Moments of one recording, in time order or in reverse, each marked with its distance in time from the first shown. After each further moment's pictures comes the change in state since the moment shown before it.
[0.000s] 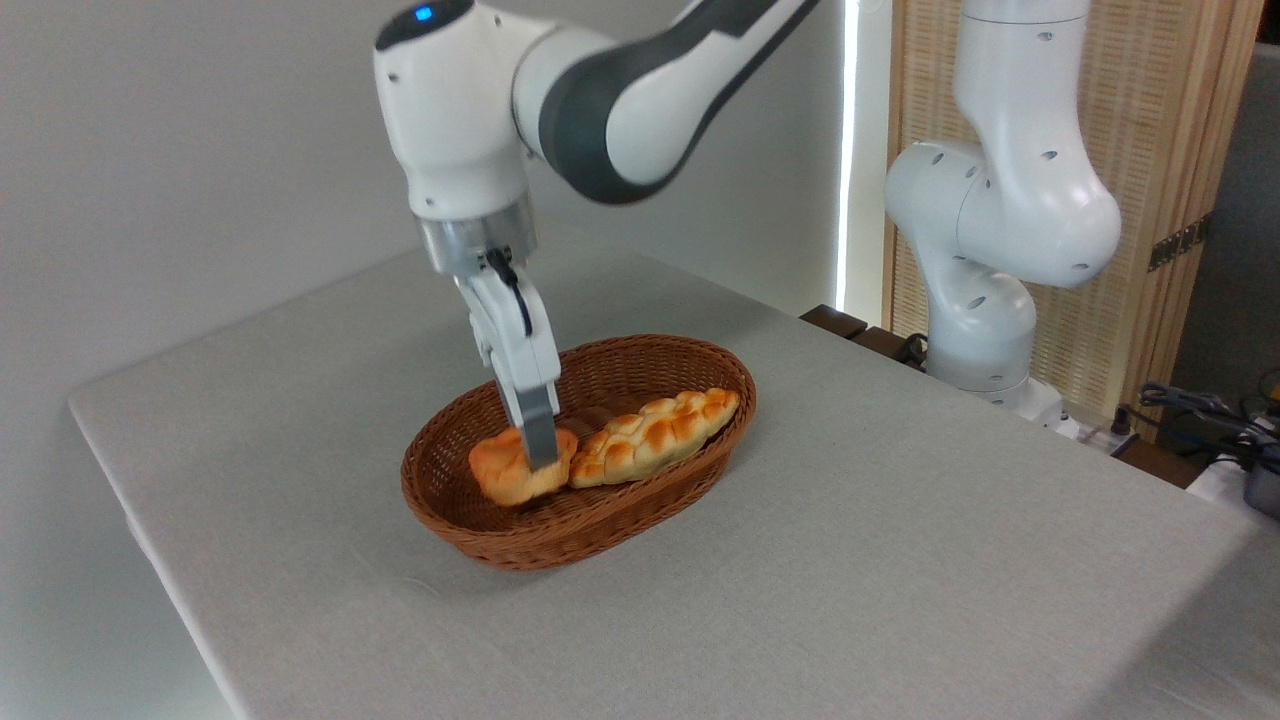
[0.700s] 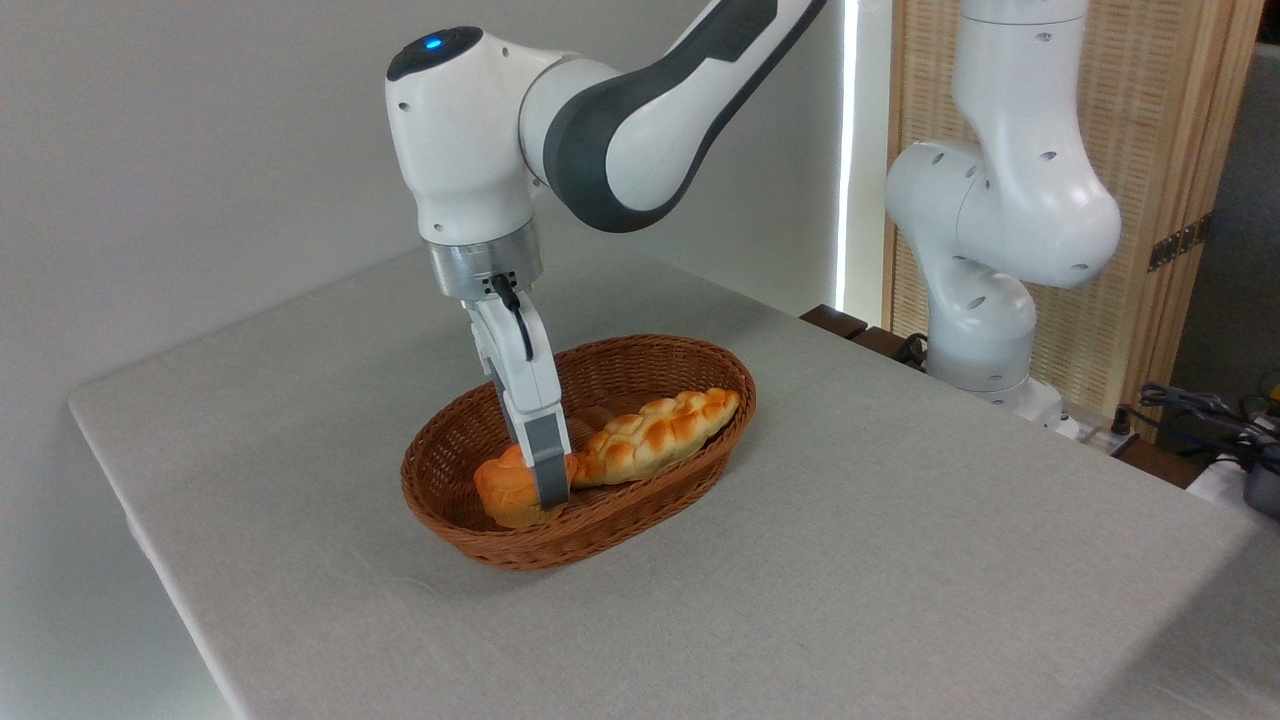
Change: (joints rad) arm -0.008 0.012 -0.011 -0.081 0.038 0.121 0.008
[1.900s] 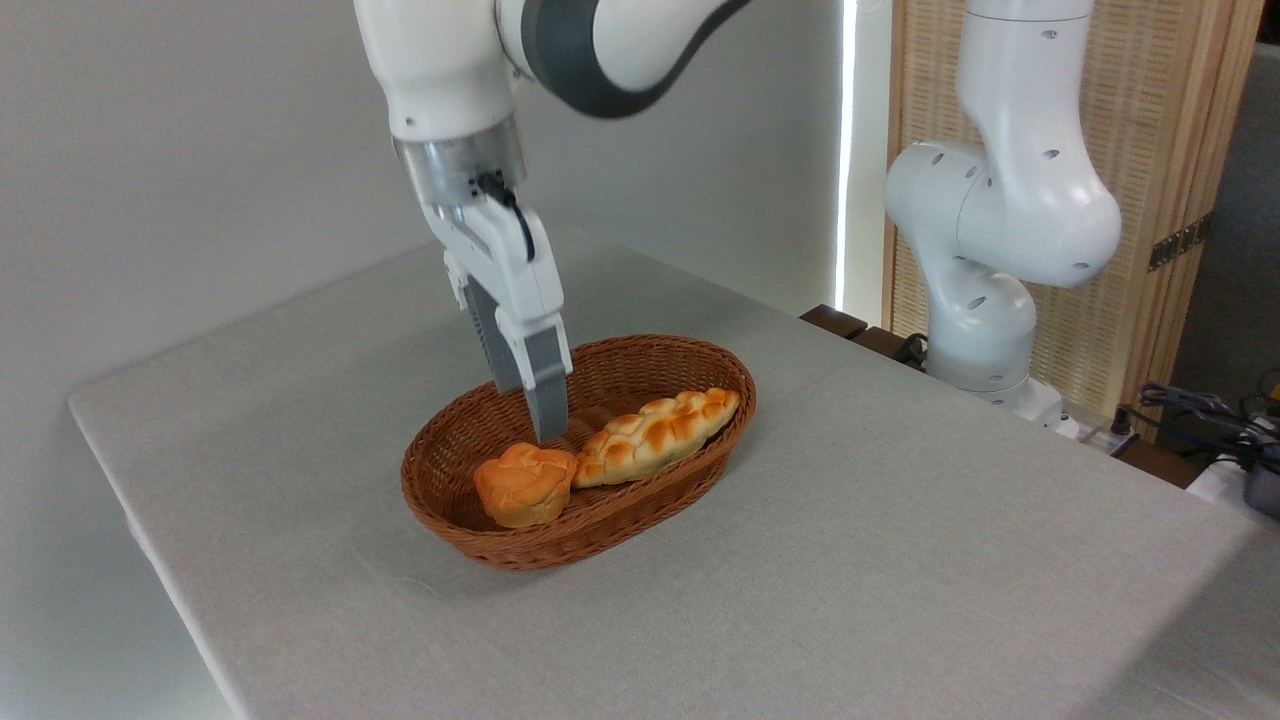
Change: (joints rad) arm 0.009 -0.035 0.008 0.149 0.000 -0.196 -0.117
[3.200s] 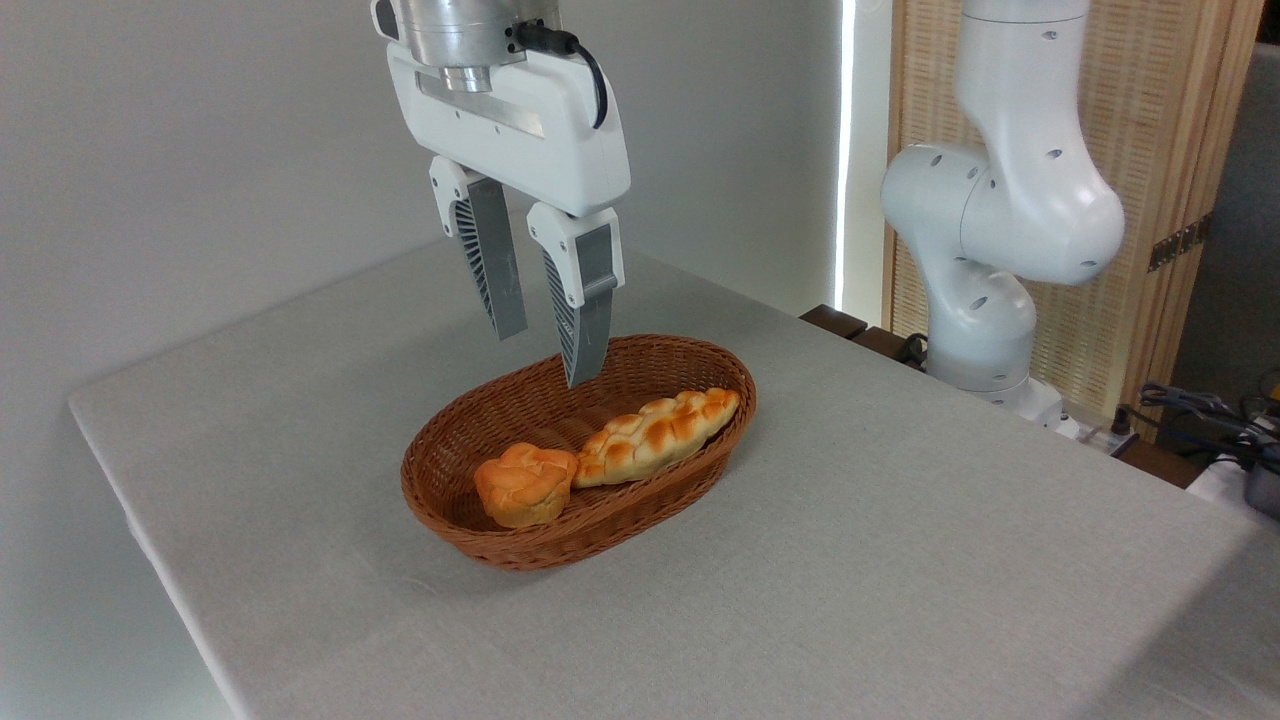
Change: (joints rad) arm 0.076 0.021 0.115 0.324 0.000 -0.264 -0.001
